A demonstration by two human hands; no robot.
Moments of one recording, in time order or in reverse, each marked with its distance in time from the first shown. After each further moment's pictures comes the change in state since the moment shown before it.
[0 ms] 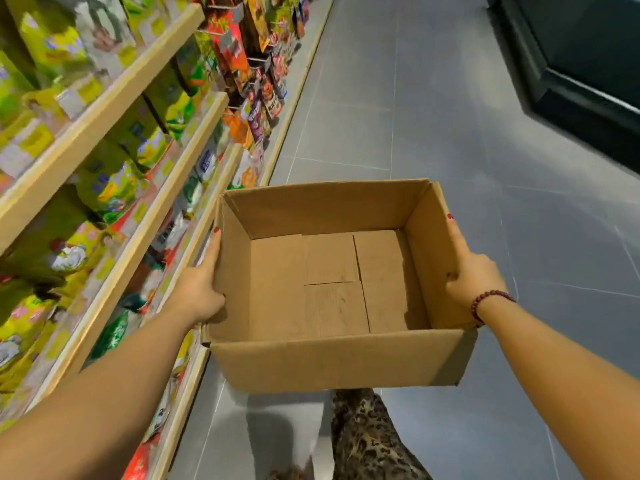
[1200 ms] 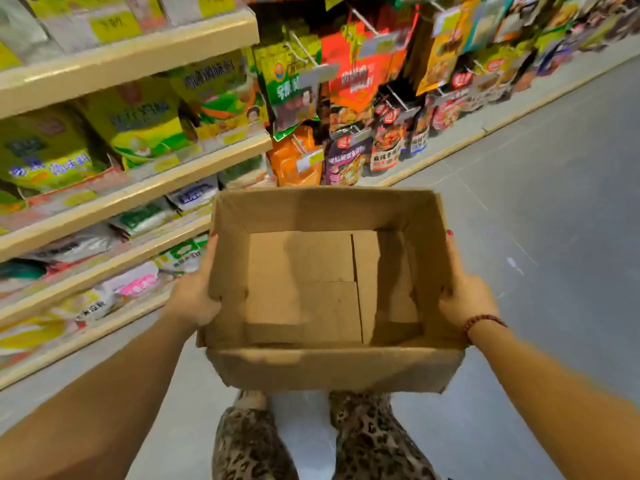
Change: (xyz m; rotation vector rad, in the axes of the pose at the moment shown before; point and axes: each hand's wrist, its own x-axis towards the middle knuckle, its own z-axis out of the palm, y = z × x) left_hand 0.456 0.163 0.019 -0.395 0.289 -0.654; right_hand 0.757 -0.160 -0.021 -0.166 -0.317 -0.708
